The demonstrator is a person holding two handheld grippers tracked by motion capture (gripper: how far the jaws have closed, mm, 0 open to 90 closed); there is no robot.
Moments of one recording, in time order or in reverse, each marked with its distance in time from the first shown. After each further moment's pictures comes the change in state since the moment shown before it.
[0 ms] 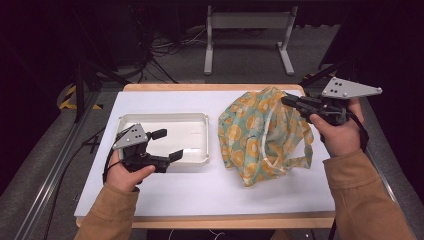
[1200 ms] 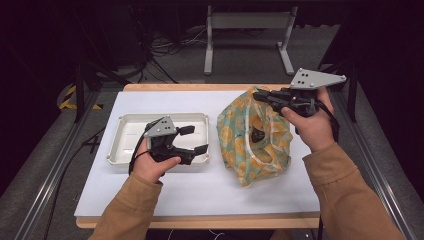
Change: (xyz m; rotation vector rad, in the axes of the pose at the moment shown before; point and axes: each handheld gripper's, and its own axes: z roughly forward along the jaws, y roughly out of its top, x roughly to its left) left arm -0.015 0.025 0.060 0.025 -0.121 0.010; right arm 0.024 0.025 0.051 -0.008 0.112 -0.024
